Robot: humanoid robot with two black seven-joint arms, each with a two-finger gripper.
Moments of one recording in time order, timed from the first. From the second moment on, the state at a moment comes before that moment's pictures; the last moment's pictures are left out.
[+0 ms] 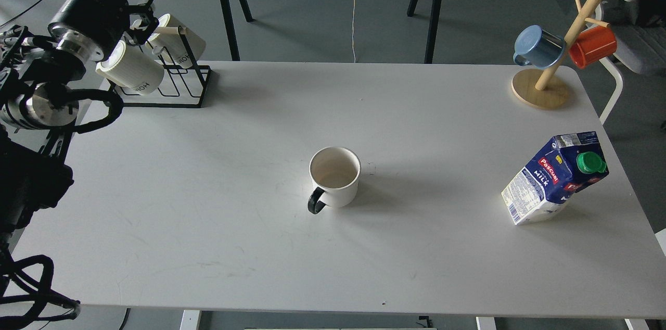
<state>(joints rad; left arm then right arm) -0.65 0.37 -1.33 -0.99 0.49 -0.24 0.03 0.77 -1.75 -0.09 1.57 0.73 0.49 0.34</state>
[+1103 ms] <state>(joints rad) -0.64 0.38 -1.33 -1.00 0.50 -0.23 0.02 0.70 -1.20 -0.26 1.37 0.32 0.49 0.49</state>
